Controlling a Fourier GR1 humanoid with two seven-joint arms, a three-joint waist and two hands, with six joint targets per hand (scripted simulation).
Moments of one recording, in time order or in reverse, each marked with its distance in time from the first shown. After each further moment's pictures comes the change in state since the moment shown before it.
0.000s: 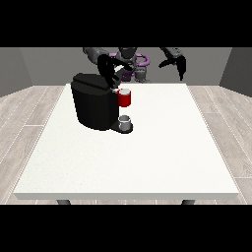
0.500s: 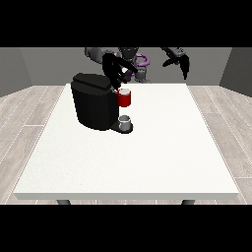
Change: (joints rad) left arm -0.079 0.003 -0.016 -0.007 0.016 -0.032 0.001; right arm -0.046 -0.091 -0.032 -0.077 0.039 0.000 0.182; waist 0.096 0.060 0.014
